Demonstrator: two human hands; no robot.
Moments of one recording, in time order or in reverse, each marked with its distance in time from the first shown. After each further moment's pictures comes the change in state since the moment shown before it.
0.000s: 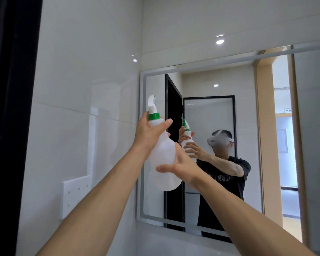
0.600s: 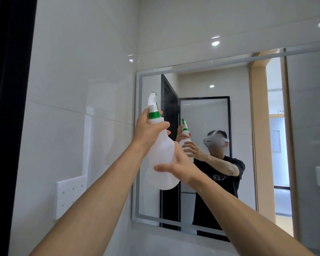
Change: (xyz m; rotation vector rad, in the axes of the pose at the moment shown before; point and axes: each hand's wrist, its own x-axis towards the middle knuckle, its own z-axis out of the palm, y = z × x) left_hand -0.003 0.015 0.013 0.021 -0.027 -0.001; right_hand -0.005 -0.002 -0.006 -0.034 0.039 0.002
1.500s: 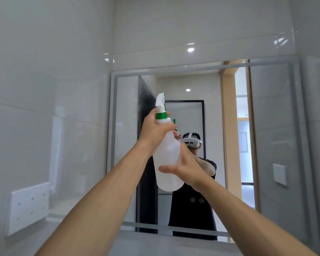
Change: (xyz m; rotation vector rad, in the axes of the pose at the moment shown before) left_hand -0.007 0.010 0.079 -0.171 -0.183 -0.030; right_hand -0.038 0.004 -0.069 -0.123 0.184 -0.022
